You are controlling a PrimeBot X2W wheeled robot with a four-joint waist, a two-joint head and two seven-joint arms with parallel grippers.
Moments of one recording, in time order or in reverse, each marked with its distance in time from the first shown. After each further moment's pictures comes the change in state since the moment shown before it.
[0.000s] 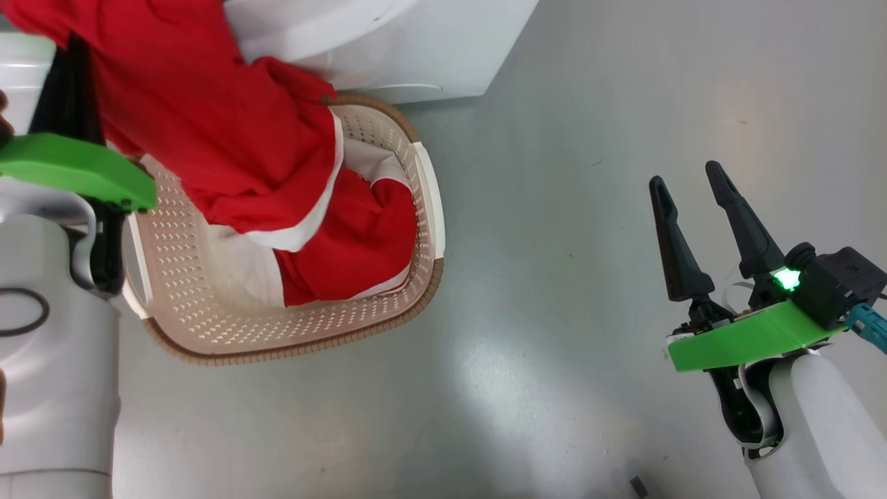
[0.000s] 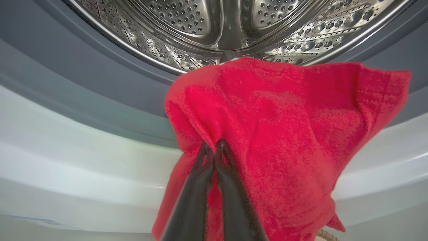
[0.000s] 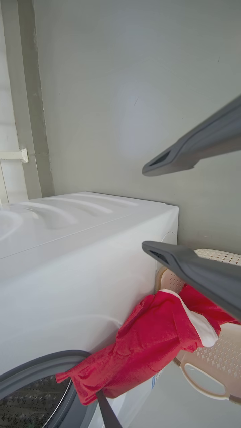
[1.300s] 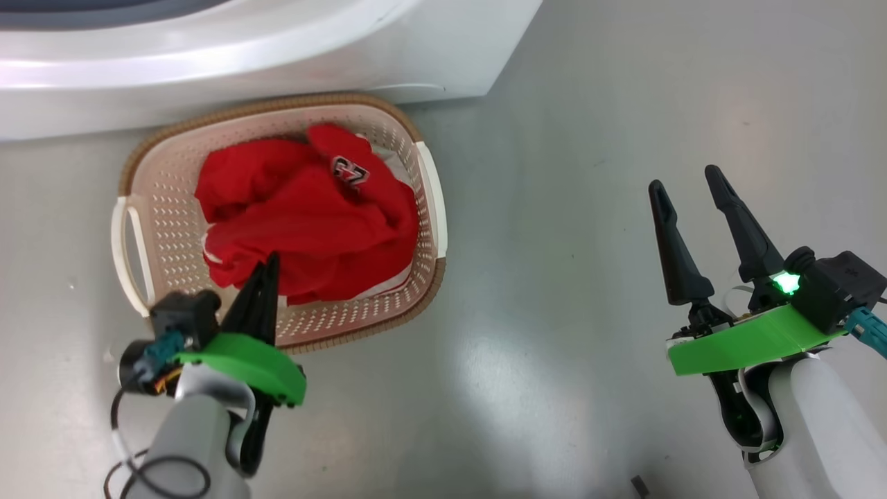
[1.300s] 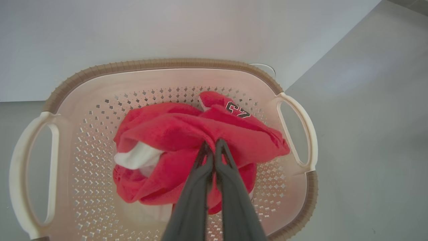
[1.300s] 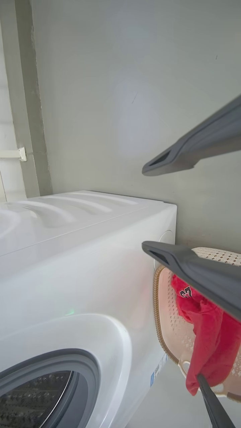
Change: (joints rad) left arm 0.462 -0.126 -0.161 -0.198 0.008 0.000 0.000; right arm 0.010 0.000 0.001 -0.005 0.000 0.000 0.000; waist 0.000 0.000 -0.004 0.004
